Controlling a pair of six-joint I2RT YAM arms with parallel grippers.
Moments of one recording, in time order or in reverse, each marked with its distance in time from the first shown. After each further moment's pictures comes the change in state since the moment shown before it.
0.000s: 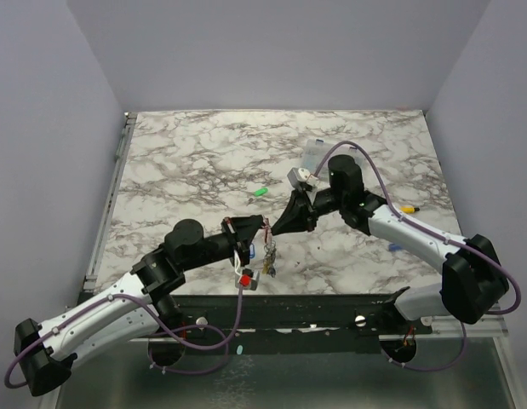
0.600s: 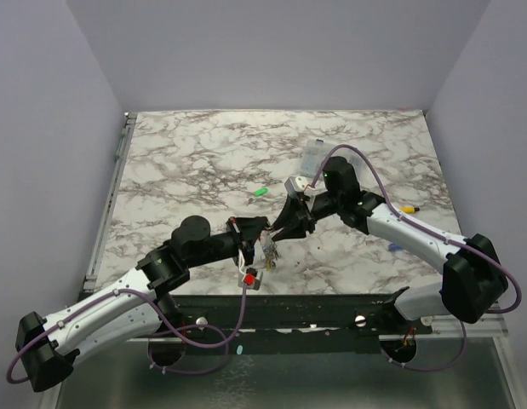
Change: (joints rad) left arm 0.000 0.035 0.003 -0.001 0.023 0.010; right arm 0.018 0.002 0.008 -0.097 0.023 -0.166
